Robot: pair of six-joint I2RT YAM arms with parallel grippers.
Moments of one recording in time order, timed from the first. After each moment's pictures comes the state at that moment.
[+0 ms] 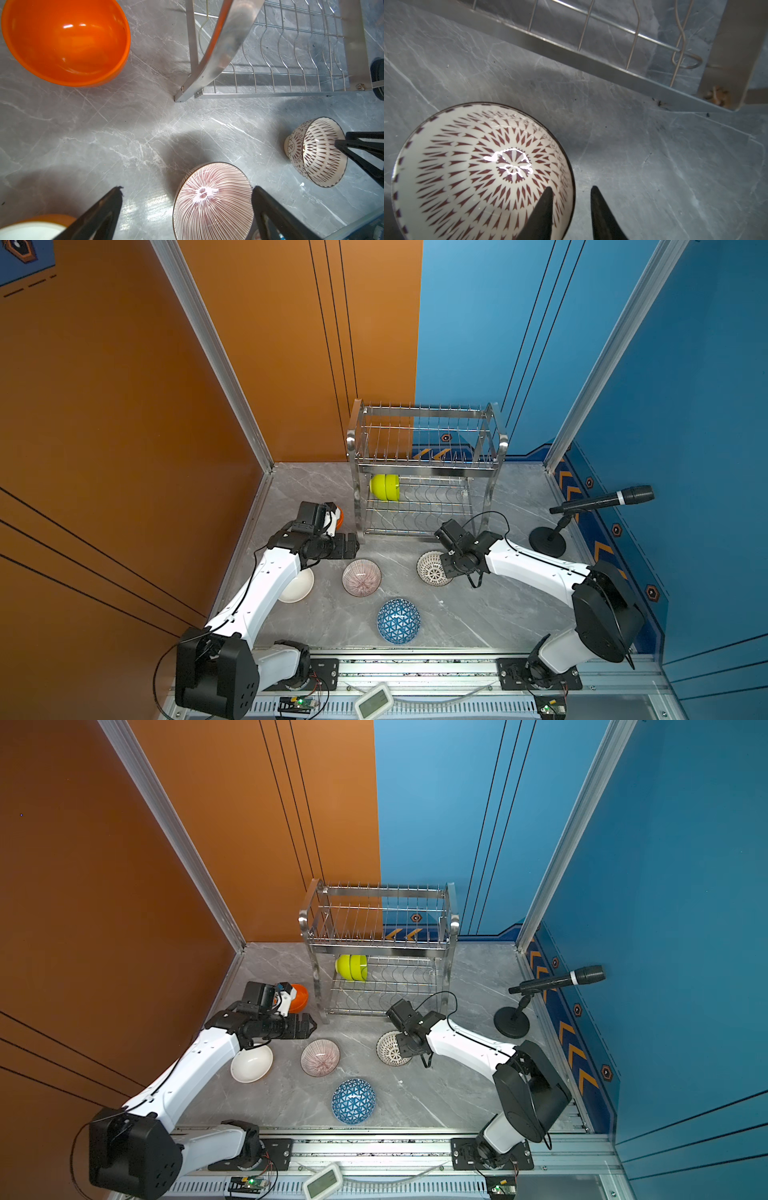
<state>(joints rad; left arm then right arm) -0.19 1.21 0.92 -0.70 0.21 -0.21 0.71 1.55 1.01 -0.71 0.22 0.40</state>
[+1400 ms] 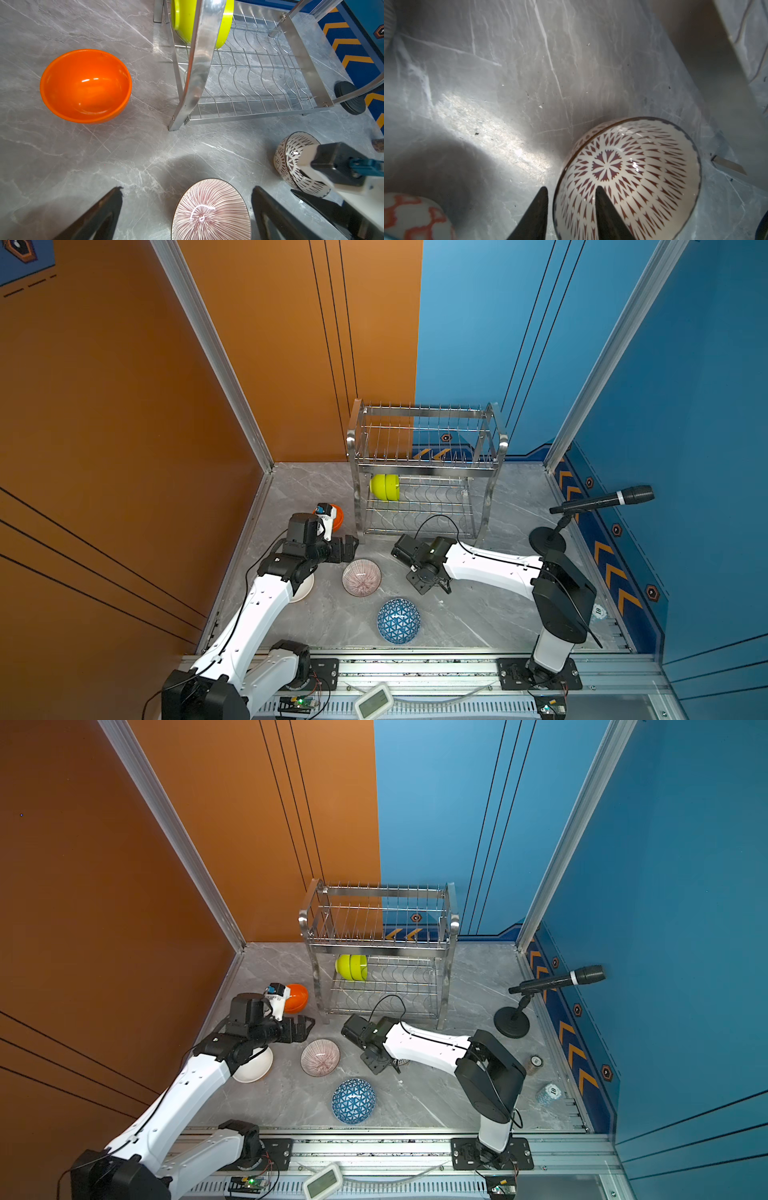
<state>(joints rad) -0.19 1.02 0.75 -0.47 0.22 -0.18 0.98 1.80 1.28 -0.86 0.24 0.21</state>
